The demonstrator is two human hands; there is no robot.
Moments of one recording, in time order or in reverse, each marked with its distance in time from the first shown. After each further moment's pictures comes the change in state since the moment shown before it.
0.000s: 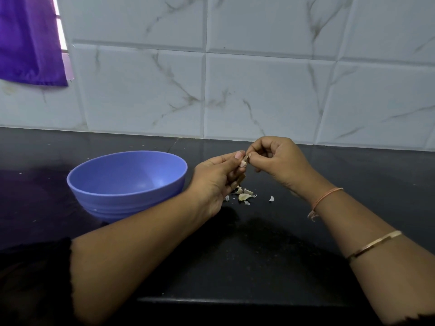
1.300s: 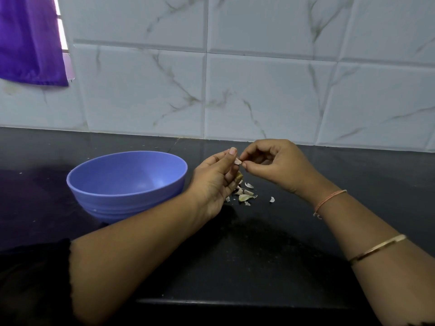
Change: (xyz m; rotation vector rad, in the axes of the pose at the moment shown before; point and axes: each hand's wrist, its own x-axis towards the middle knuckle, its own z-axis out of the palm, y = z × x) left_hand 0.007 -0.004 -0.007 -0.086 0.022 -0.024; right_hand -0.004 -0.004 -0.004 -0.070 -0.120 -0.129
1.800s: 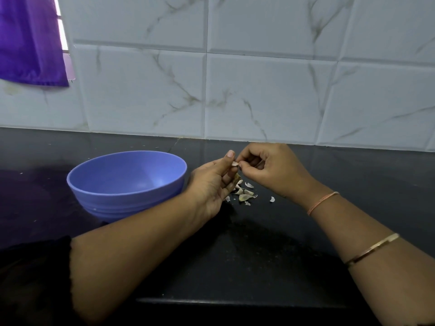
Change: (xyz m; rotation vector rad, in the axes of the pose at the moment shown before) left_hand 0.001 -0.001 -0.002 -0.018 0.056 -0.037; right_hand 0.001 0.003 0.010 -0.221 0.035 -0.084
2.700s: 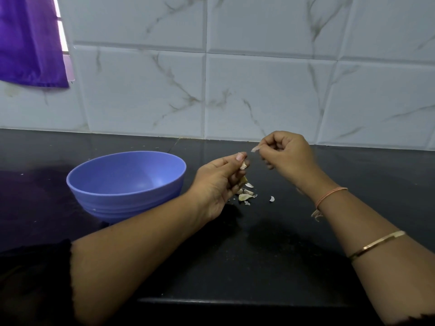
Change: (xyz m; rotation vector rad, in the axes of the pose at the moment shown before) left_hand -0.007 -0.002 0.006 0.134 -0.084 0.023; right_hand 0.006 0.012 -0.010 0.271 0.254 0.303
